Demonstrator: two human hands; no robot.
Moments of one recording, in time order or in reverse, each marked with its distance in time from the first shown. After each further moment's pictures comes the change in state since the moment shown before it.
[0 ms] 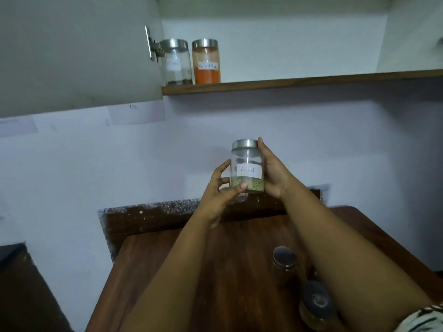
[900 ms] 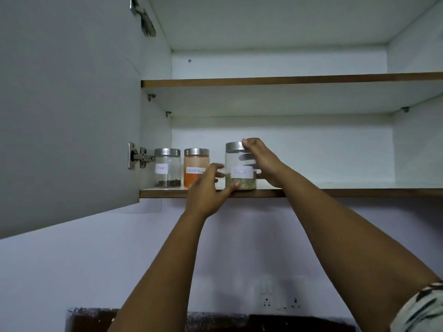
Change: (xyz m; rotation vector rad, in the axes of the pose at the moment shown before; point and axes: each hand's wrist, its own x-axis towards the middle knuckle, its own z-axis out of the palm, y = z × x) left_hand 0.213 0.148 0.043 0.984 0.449 0.549; right_hand 0.122 -0.266 0.001 -0.657 -0.029 -0.492
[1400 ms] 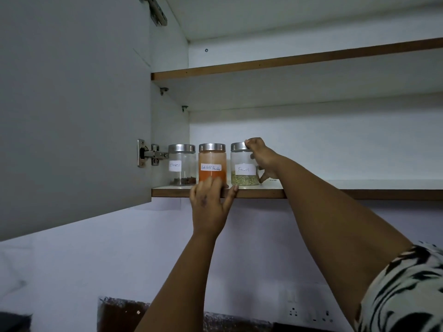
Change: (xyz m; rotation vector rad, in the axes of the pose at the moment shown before) left_hand -0.011 -0.058 0.033 0.326 0.430 0.181; right_hand 0.074 0.032 0.026 -0.110 -0.078 0.180
